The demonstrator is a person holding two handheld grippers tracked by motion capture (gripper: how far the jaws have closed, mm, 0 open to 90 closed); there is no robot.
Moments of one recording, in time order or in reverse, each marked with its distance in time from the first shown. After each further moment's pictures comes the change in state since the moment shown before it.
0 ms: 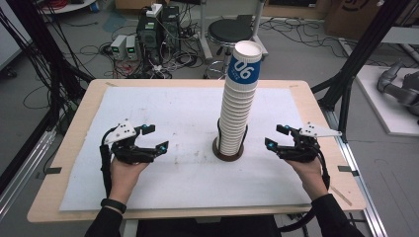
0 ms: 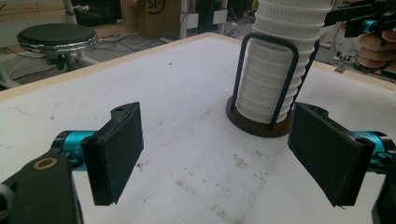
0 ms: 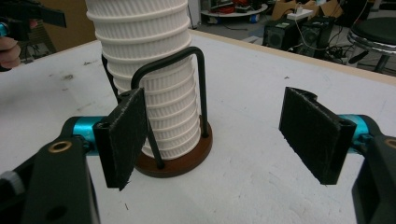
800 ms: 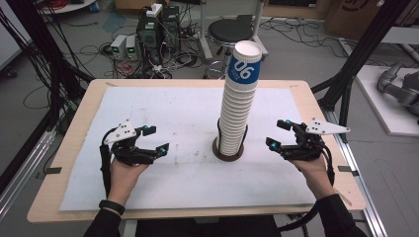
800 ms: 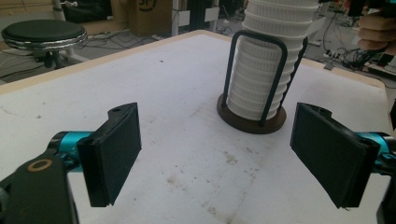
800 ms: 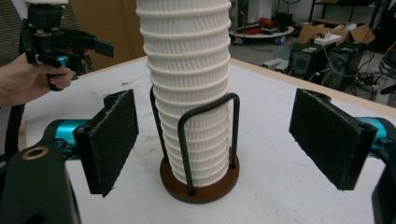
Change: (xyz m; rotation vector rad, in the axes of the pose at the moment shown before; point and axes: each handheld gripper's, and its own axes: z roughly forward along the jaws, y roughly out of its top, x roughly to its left) left arm -0.002 0.000 -0.001 0.009 -0.036 -0.006; right arm 0.011 0.027 -0.013 -0.068 0.115 -0.036
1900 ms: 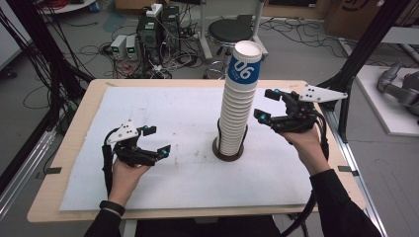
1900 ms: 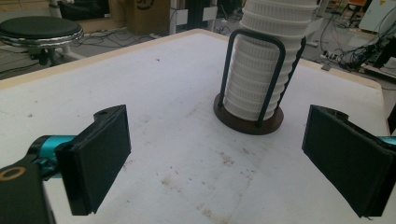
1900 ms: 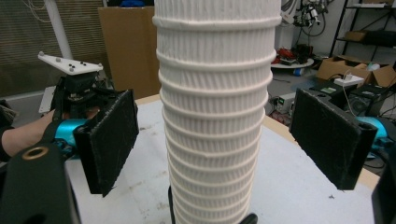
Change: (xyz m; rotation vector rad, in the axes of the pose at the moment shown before) left arm -0.002 -0.001 0.006 0.005 -0.012 -0.014; right arm 0.010 0.091 0.030 -0.072 0.090 -0.081
